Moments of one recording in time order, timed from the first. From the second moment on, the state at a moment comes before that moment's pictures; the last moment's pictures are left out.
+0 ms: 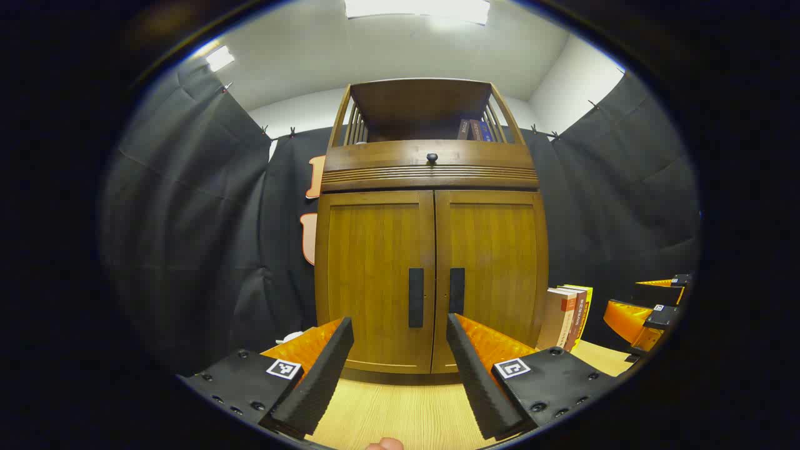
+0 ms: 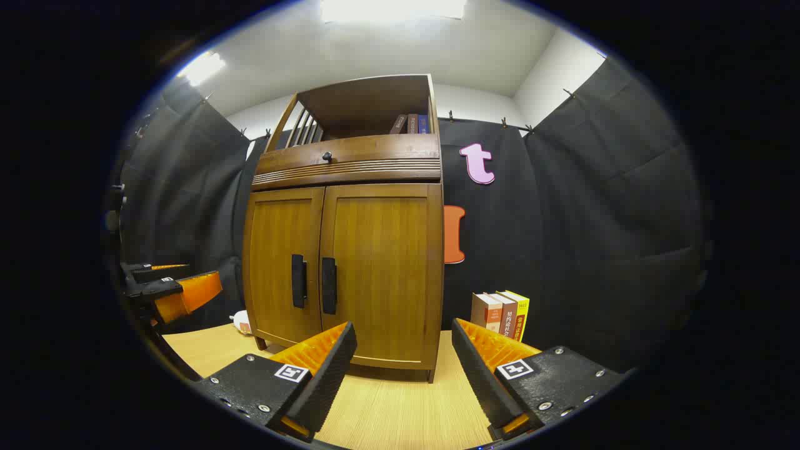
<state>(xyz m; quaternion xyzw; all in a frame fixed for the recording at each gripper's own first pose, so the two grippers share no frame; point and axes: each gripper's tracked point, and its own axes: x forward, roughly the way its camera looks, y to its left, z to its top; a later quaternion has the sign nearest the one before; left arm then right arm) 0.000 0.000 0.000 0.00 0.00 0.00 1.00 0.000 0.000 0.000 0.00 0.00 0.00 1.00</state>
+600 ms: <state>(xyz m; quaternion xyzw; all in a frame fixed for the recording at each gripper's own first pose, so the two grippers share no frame) -0.002 0.011 -0.002 -0.01 0.00 0.01 1.00 -0.003 0.003 0.003 0.00 0.00 0.00 1.00</state>
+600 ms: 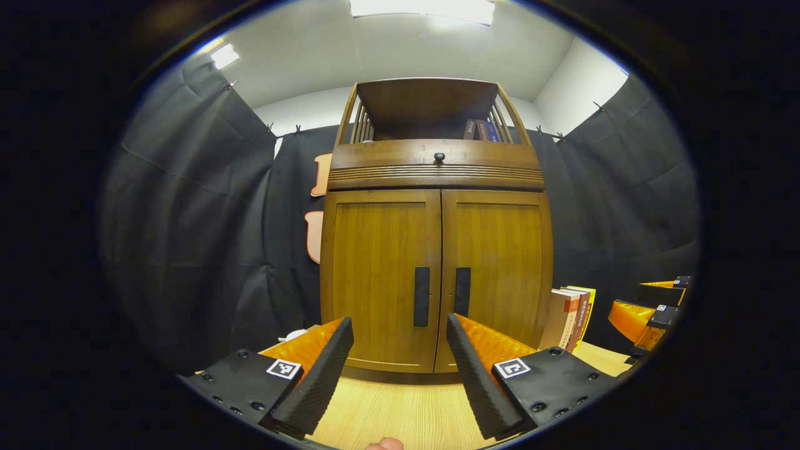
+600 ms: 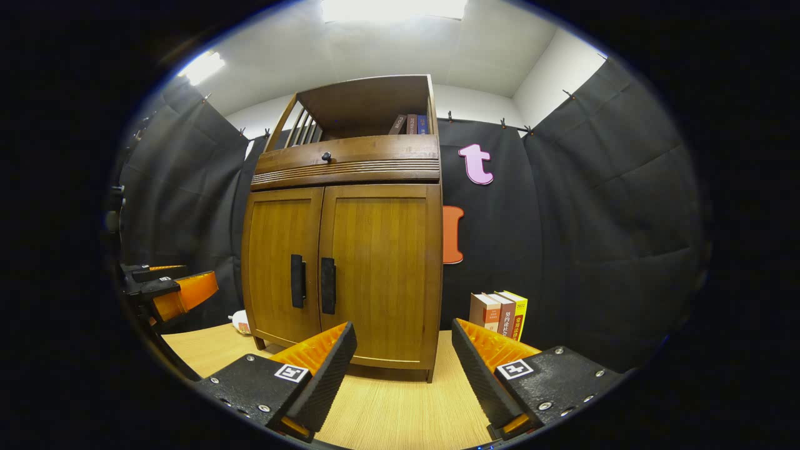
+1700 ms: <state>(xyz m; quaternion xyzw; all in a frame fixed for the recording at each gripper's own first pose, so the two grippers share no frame) -0.011 0.028 -0.005 0.00 0.01 0.03 1.00 0.028 0.036 0.028 -0.01 -0.02 0.05 1.00</state>
